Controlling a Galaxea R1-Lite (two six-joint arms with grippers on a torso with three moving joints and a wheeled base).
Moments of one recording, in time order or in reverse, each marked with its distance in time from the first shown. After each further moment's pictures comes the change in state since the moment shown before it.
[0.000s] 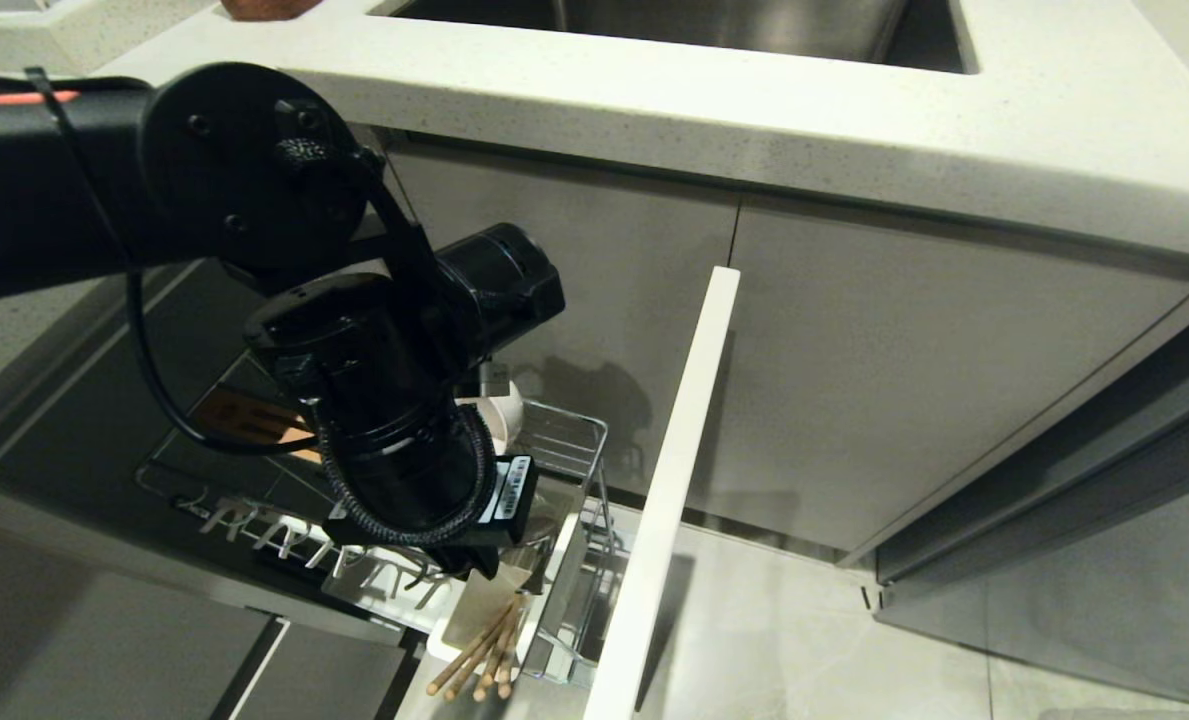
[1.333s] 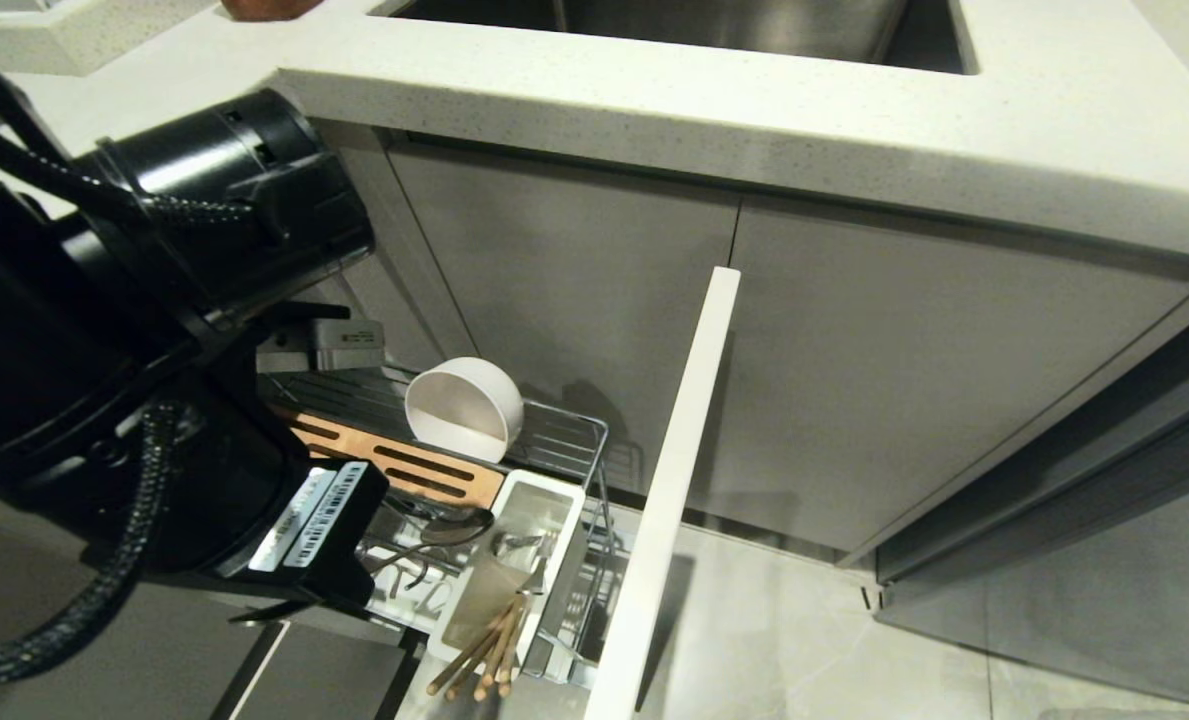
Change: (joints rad) left arm -0.072 -0.274 0.090 0.081 0.053 0.009; right arm 0.000 0.000 0.000 0.000 0.000 0.000
